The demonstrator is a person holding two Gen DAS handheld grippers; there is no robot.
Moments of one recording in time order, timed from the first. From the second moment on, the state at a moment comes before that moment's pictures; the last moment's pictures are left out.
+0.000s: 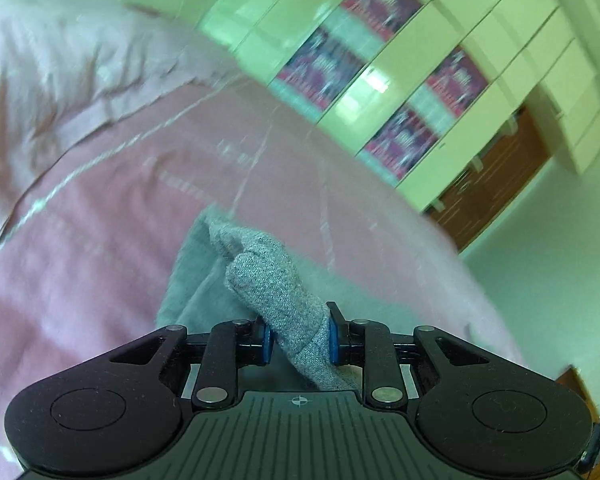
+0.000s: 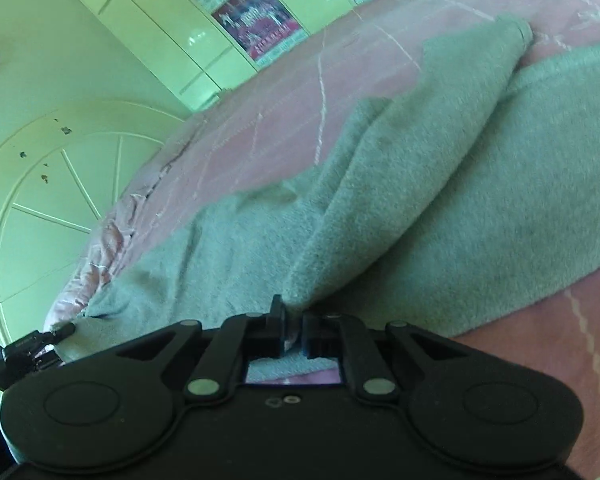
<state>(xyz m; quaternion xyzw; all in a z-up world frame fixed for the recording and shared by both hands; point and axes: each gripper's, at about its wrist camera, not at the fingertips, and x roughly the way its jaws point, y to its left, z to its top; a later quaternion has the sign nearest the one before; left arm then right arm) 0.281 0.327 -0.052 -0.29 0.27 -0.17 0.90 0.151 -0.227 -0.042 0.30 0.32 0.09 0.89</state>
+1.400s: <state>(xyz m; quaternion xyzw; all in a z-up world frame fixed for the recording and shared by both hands) 0.184 0.075 -0.047 0.07 0.33 0.04 0.94 0.254 -0.246 -0.021 0.08 0.36 -0.05 0.93</state>
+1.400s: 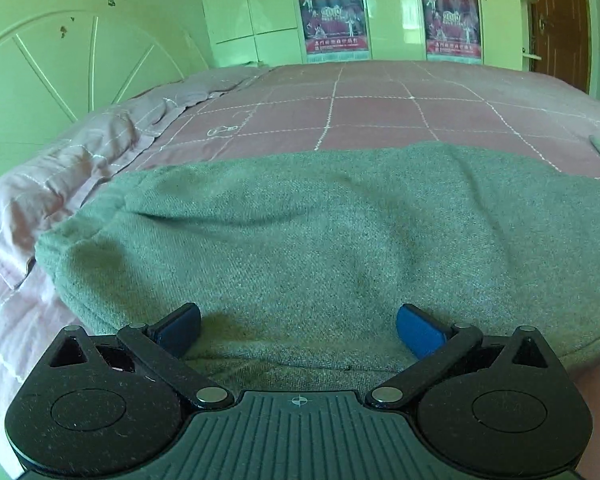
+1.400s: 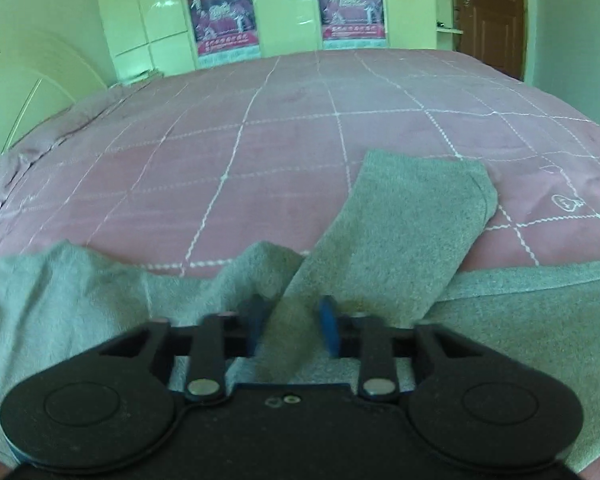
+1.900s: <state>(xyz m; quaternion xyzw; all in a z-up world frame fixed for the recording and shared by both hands) 0.189 0.085 -0.050 0.06 0.33 0.03 0.94 0.133 -0.294 0.000 0.12 0.27 -0.10 0.95</state>
